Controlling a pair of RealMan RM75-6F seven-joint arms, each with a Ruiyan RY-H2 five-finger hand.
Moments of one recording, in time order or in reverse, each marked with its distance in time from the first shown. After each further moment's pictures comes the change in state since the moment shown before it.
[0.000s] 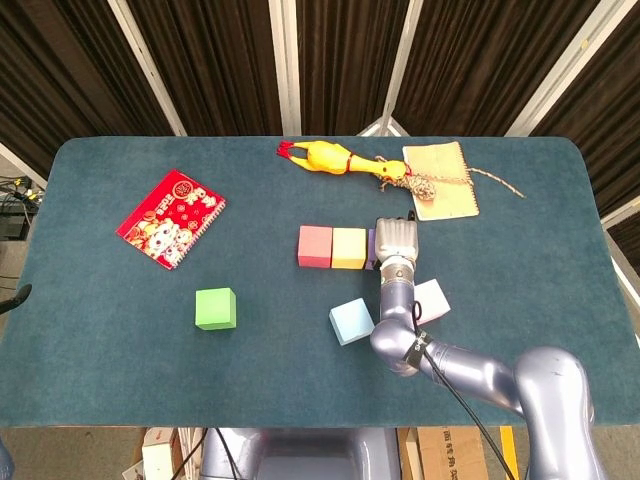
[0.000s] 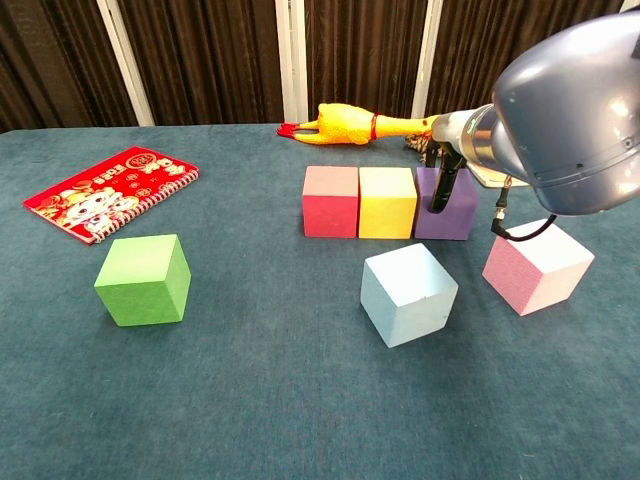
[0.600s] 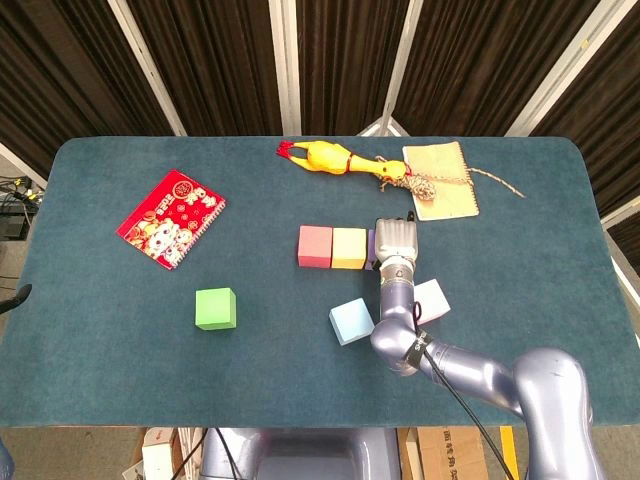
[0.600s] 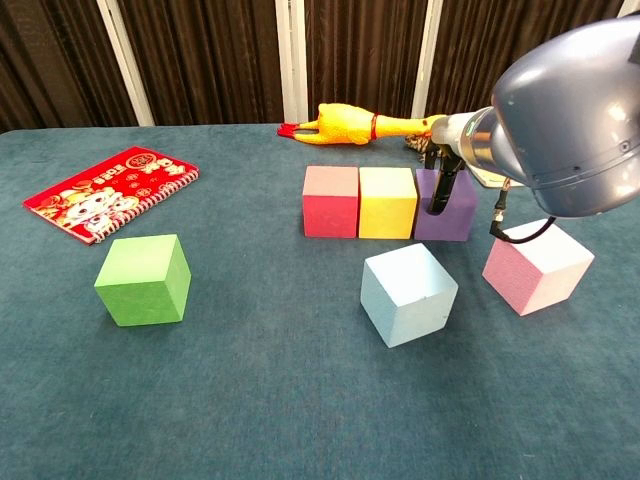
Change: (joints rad) left arm -0.001 -0.001 -0.001 0.002 0.000 0.001 0.002; right arm -0.006 -0.009 0.008 0.011 -0.002 -0.013 -0.004
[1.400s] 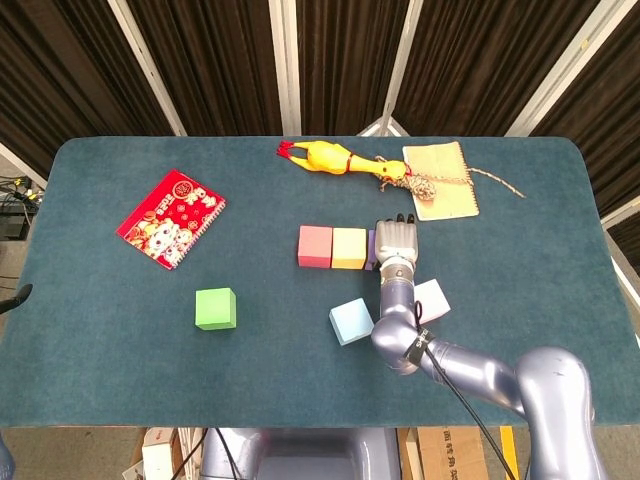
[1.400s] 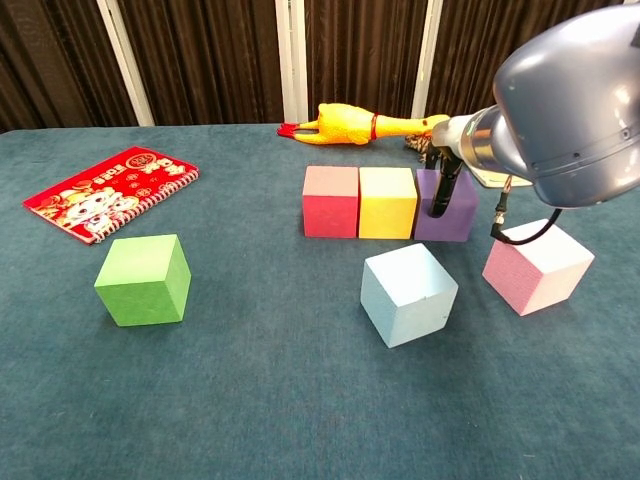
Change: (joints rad) left arm -0.002 -0.002 0.000 0.000 -0.002 -0.002 0.005; right arm 0.004 0.012 0.013 -0.013 0.053 -0.012 -0.038
